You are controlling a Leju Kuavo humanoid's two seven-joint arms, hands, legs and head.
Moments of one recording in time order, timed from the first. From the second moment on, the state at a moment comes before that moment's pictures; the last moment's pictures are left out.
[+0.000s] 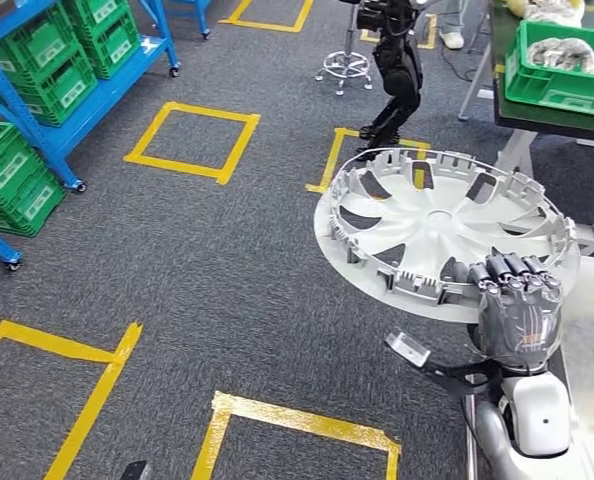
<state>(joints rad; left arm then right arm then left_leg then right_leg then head) -0.06 -0.08 0.37 -0.21 -0.18 0.00 0.00 -0.05 -0.10 0.26 -1.75 1.55 -0.69 -0.05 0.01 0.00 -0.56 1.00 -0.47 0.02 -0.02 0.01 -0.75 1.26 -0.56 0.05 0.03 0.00</state>
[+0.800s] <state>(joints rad) -0.06 -0.07 0.39 -0.21 -0.20 0.02 0.04 -0.06 -0.10 0.29 -1.73 1.55 -0.69 -0.02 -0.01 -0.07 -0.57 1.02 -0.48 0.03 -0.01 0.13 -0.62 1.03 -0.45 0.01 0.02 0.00</state>
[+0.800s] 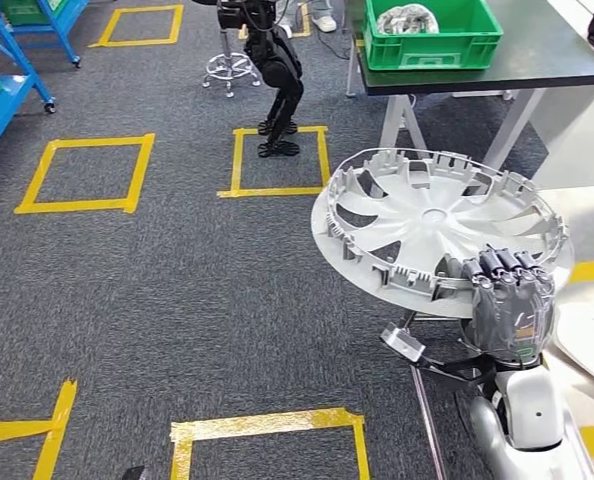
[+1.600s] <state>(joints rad) -0.07 -0.08 0.39 -0.21 -0.23 0.03 0.04 -0.08 -0.10 0.31 -1.71 1.55 -0.69 -0.01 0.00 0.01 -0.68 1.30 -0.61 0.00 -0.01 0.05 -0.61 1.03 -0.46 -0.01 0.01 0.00</state>
